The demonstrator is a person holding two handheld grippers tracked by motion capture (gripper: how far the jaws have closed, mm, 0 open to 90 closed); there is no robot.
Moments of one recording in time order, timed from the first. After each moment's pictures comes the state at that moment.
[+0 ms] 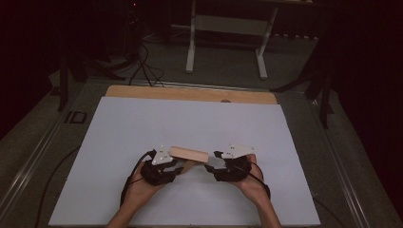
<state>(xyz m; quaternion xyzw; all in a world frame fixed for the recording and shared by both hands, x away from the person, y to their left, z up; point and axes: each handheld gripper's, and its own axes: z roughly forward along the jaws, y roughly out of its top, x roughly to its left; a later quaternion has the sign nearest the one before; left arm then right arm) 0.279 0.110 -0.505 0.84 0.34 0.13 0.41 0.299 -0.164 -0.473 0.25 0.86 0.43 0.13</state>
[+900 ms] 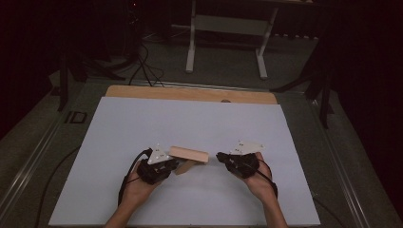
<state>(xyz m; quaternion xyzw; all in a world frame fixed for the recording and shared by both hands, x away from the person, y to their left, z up) 0.278 0.117 -0.498 0.83 0.34 0.15 0.41 0.306 -0.183 -0.468 0.28 0.85 0.42 0.16</state>
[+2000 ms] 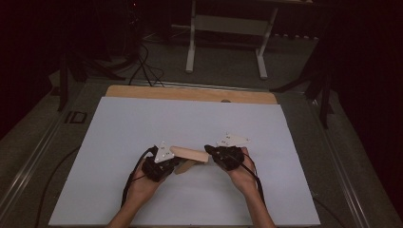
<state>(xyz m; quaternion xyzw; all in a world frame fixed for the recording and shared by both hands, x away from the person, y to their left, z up) 0.285 0.104 -0.495 0.83 0.34 0.17 0.40 0.326 -0.145 -0.475 0.30 0.83 0.45 0.16</state>
